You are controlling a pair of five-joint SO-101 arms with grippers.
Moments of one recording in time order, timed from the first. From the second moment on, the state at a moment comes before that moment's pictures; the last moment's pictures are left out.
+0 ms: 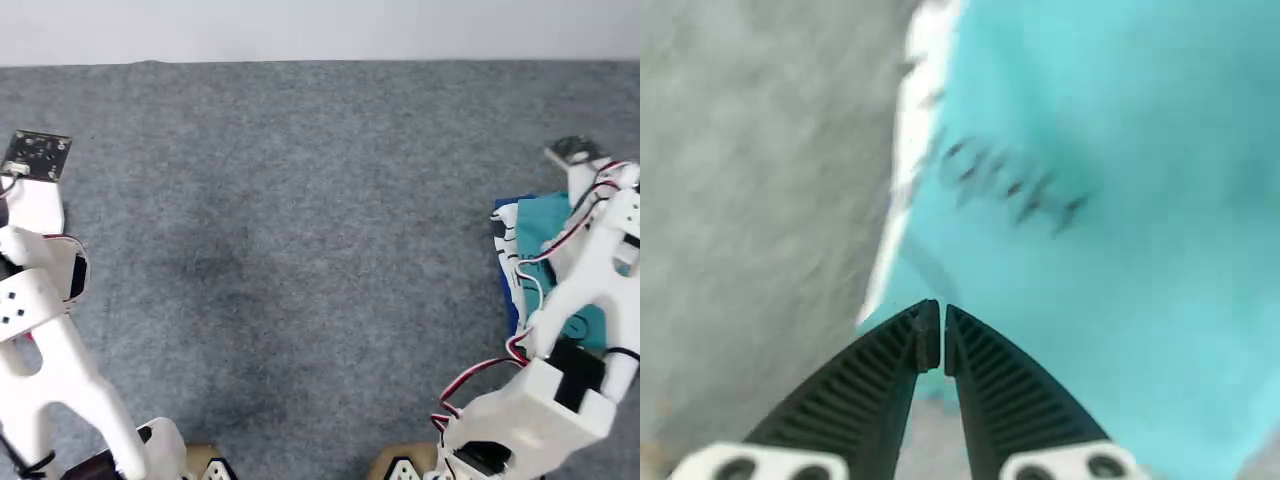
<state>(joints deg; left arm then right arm) -32.9 -26.0 11.8 97.5 -23.7 29.5 10.0 -9.6 88.0 47.3</state>
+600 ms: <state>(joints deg) -32.9 -26.0 11.8 97.5 -23.7 23.5 24.4 -7.7 57.6 39.6</state>
